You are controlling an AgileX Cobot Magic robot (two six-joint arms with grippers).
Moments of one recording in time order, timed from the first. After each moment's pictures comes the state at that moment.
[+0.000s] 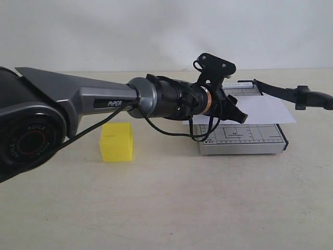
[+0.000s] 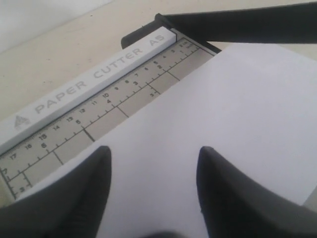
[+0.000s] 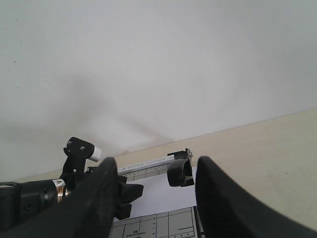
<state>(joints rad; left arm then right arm) -0.90 2.48 -1.86 1.30 0.07 -1.26 0.07 0.20 -0.15 0.89 0.03 -0.59</state>
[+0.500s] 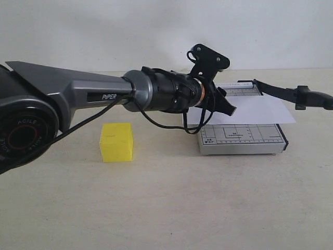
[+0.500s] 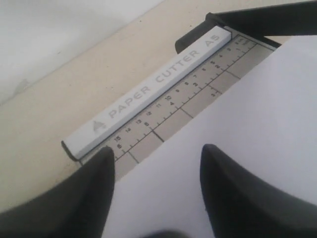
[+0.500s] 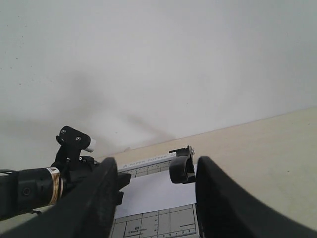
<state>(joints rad) -0.88 2.45 -1.86 1.29 0.19 -1.18 0.07 0.20 -0.15 0.89 0.04 -0.59</state>
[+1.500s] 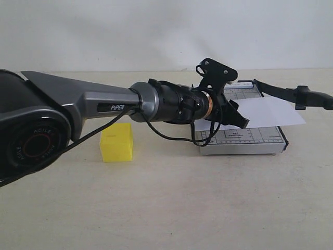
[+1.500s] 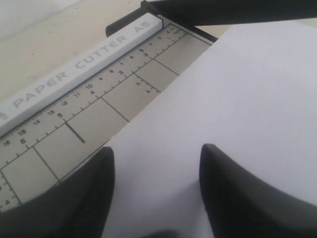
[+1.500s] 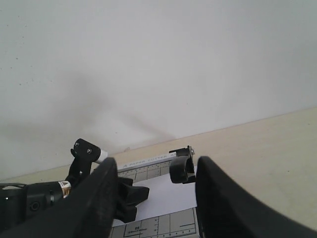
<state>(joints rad) -0.90 2.50 -1.86 1.26 0.05 -1.22 0.07 0.20 -0.15 0.89 0.04 -0.59</state>
